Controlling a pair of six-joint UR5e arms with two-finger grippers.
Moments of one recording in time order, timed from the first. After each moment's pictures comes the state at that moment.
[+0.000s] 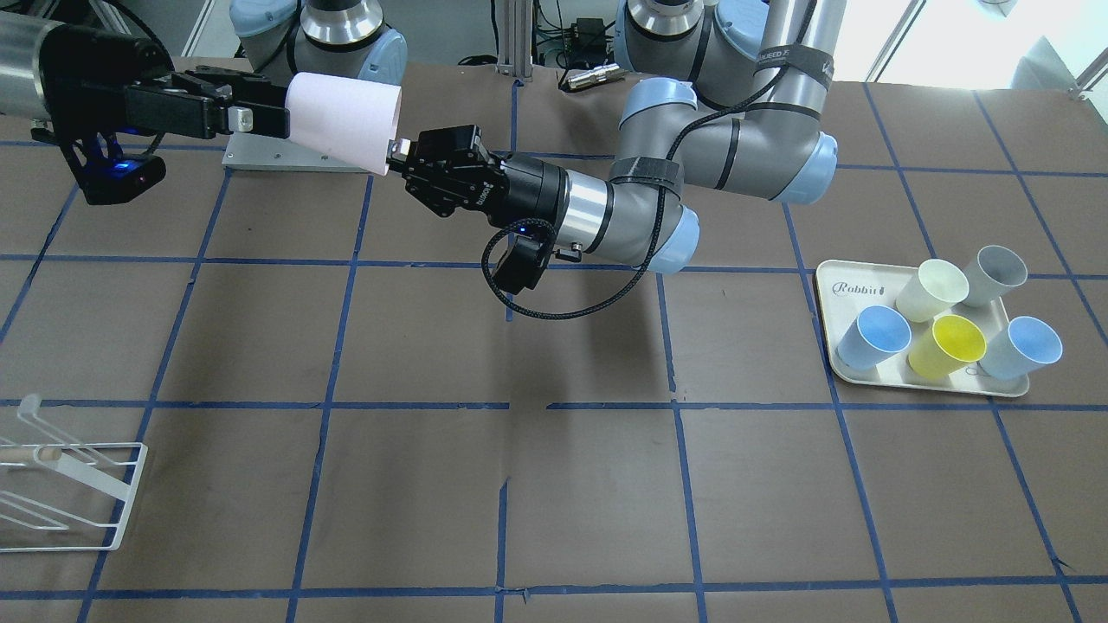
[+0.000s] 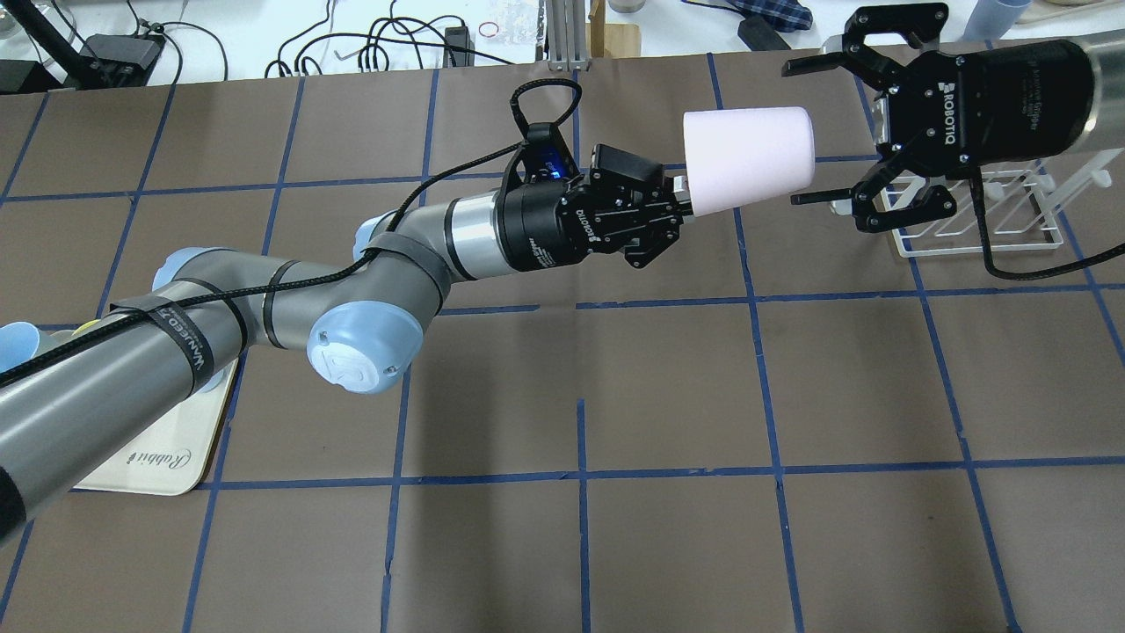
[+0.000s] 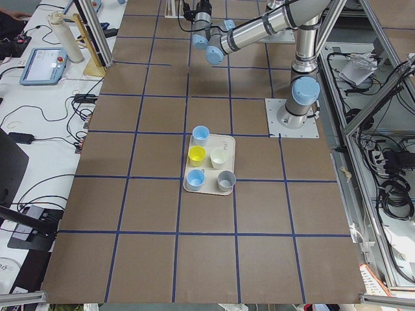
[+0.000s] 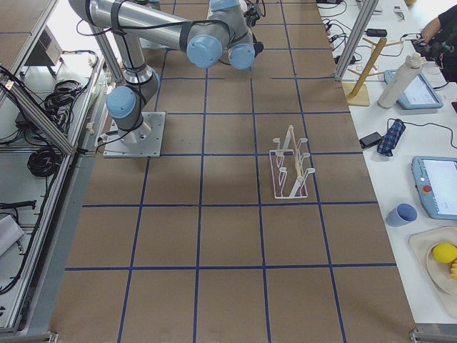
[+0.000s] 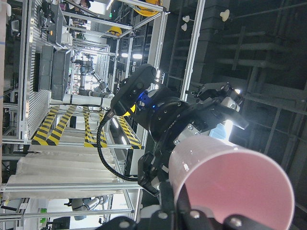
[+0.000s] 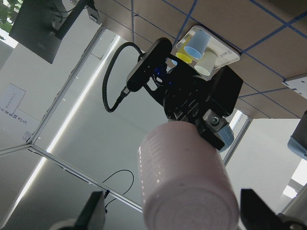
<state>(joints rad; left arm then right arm) -1.78 -1.84 -1.96 -1.30 -0.36 0.26 1.17 -1.53 1.58 -0.47 -0.42 -0.18</state>
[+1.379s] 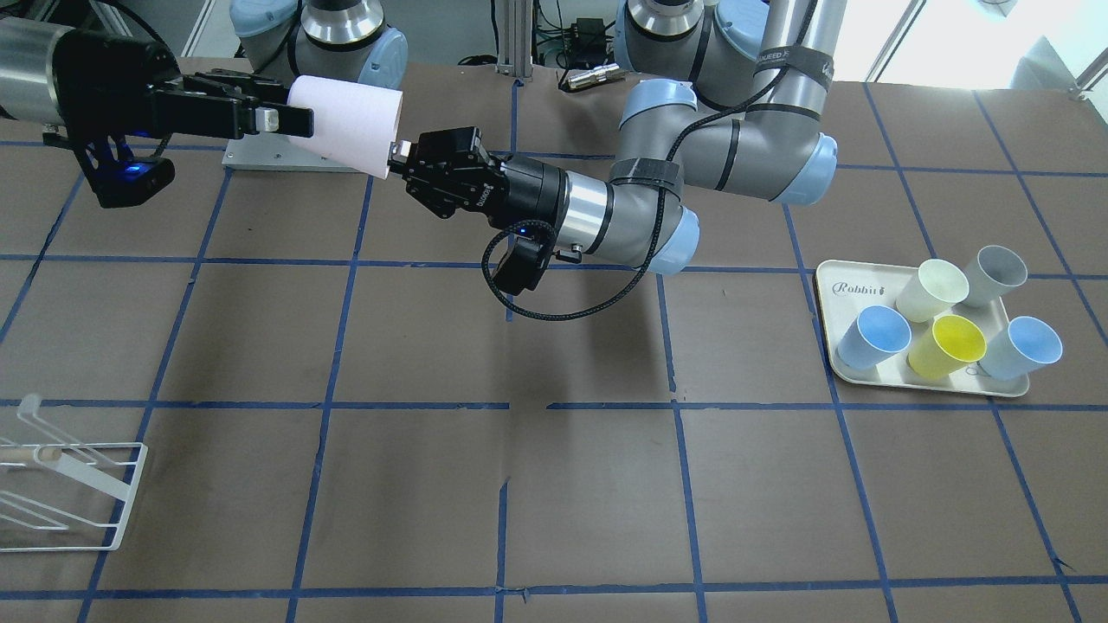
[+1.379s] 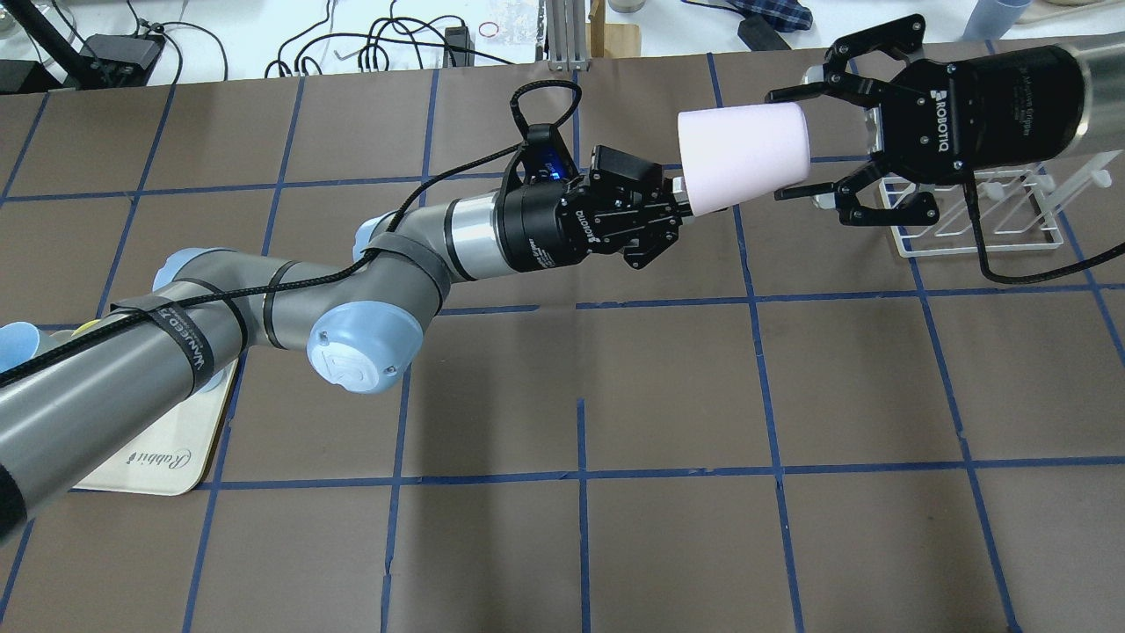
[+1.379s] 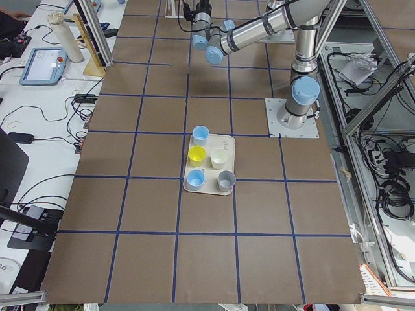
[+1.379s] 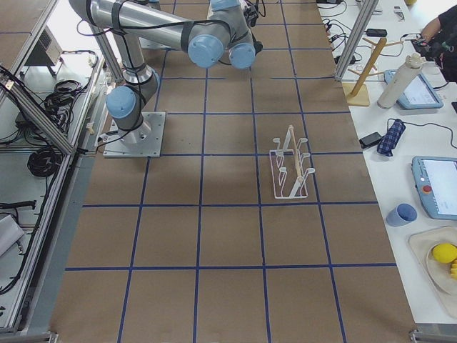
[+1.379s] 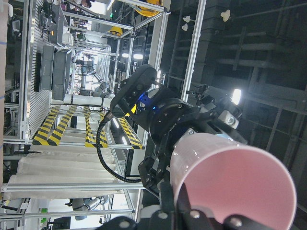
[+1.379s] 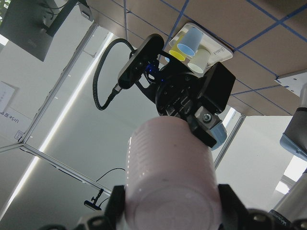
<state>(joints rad) -1.78 -1.84 -1.96 -1.30 -0.35 0.26 1.18 -1.53 1.58 -0.47 -0.44 -0.18</state>
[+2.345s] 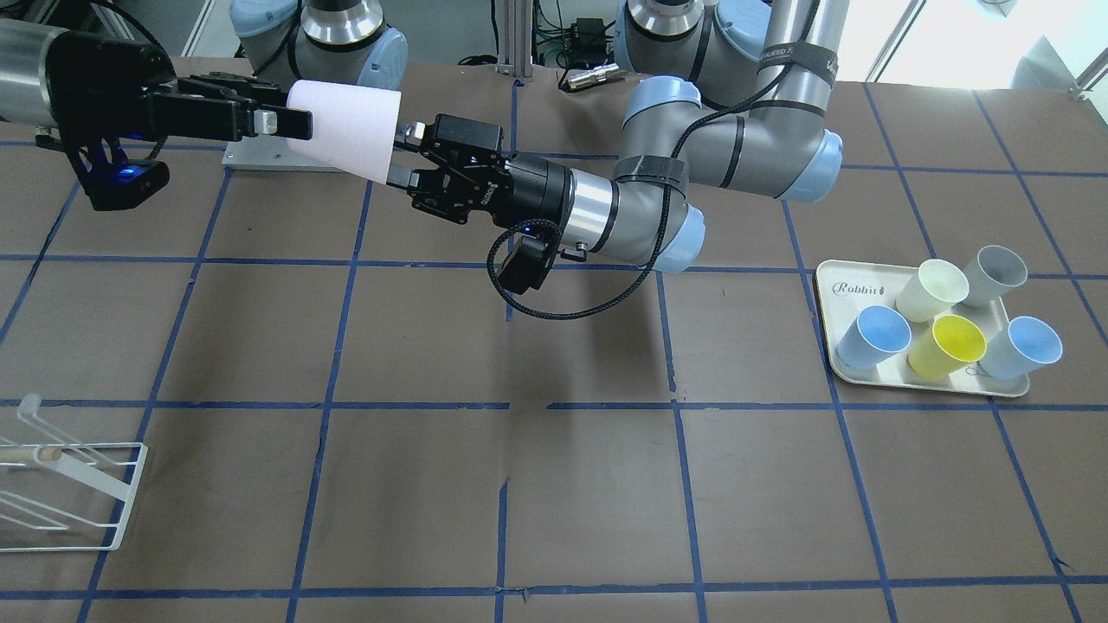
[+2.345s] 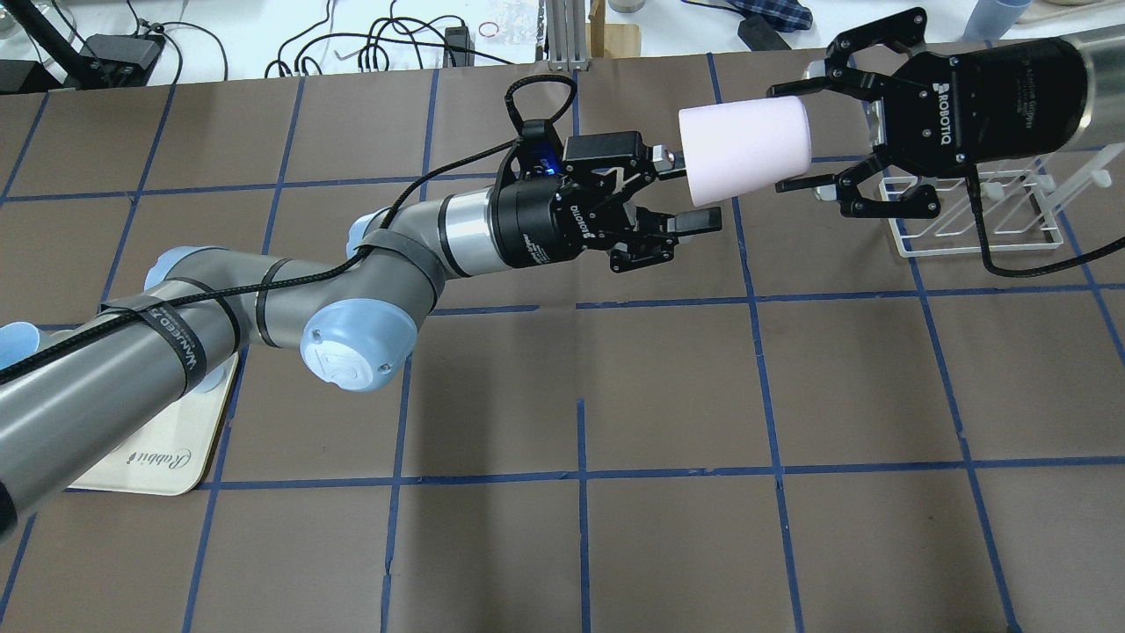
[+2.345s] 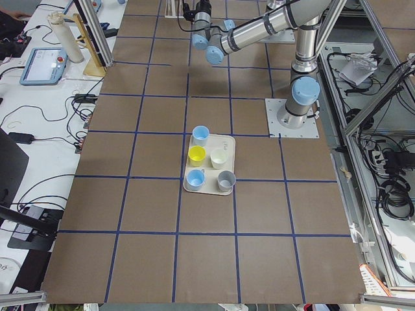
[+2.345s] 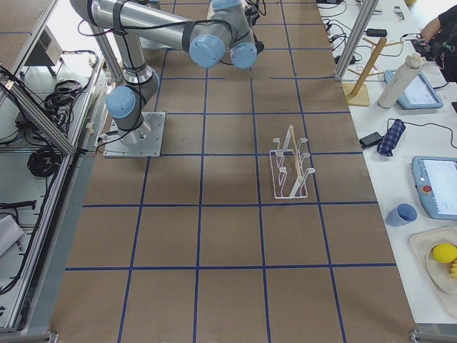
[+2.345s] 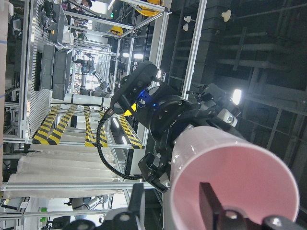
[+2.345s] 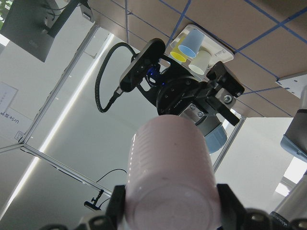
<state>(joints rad) -1.76 -1.83 -1.96 -1.30 -0.35 0.23 1.18 -1.52 1.56 -0.48 -0.45 -0.18</state>
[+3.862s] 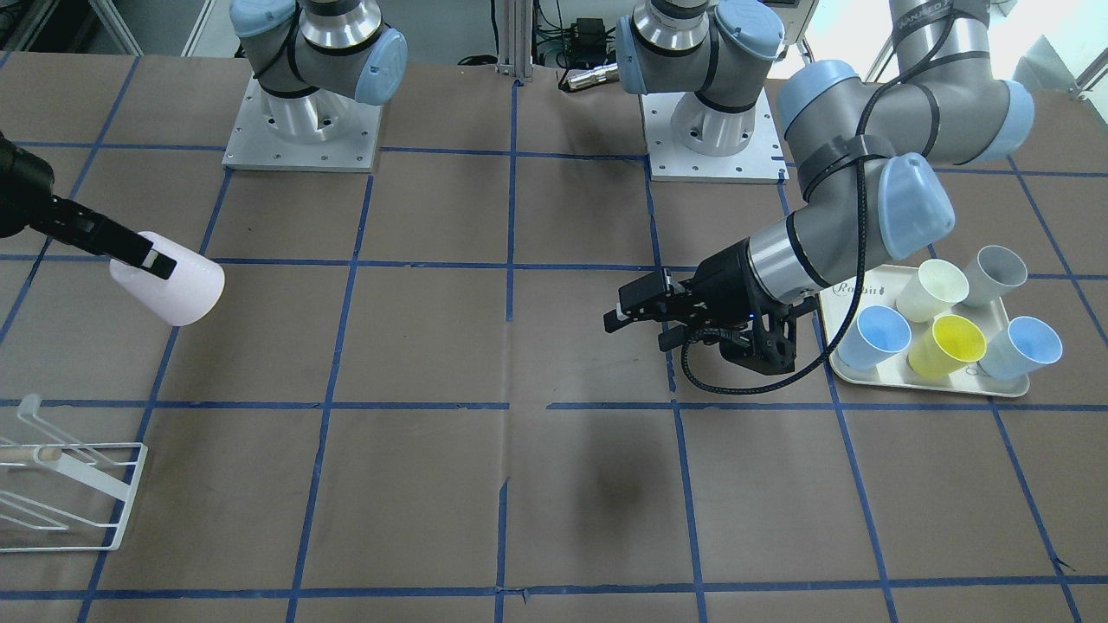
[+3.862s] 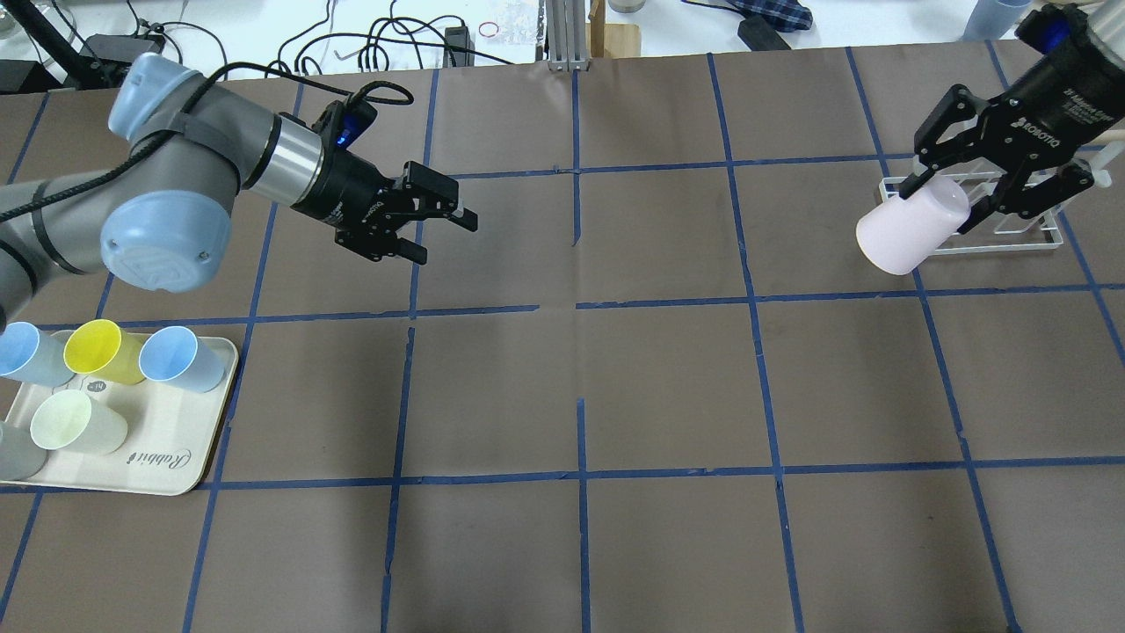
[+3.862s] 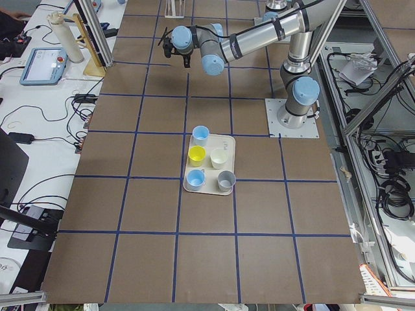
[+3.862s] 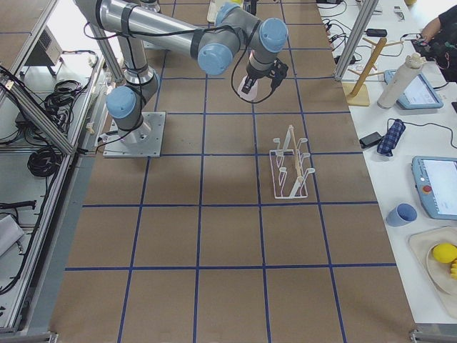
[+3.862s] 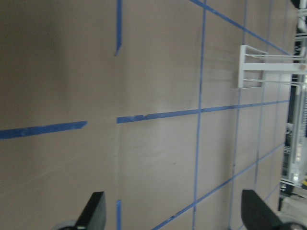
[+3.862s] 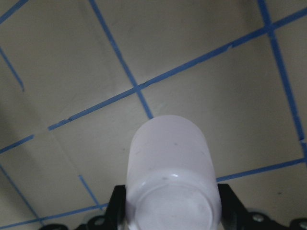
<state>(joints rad) -1.45 -1.75 -1.79 -1.27 0.98 0.09 1.17 -1.46 1.55 -1.43 -1.33 -0.01</state>
